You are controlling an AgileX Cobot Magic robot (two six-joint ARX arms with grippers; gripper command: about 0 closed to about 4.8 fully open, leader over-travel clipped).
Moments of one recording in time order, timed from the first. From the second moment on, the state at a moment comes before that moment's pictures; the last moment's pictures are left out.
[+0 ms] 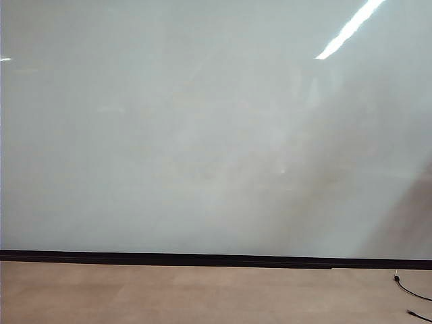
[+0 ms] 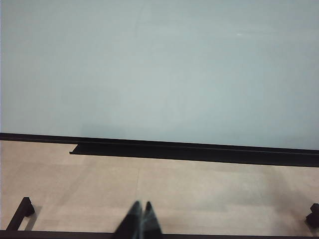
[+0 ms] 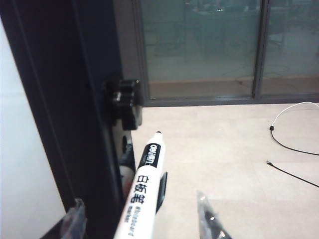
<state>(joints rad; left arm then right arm) 0.00 0.00 0.00 -0.15 0.02 -0.01 -0.52 1.98 0.64 1.40 -0.59 0.09</state>
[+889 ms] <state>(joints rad) 0.00 0.00 0.00 -0.15 0.02 -0.01 -0.52 1.98 0.64 1.40 -0.60 0.09</state>
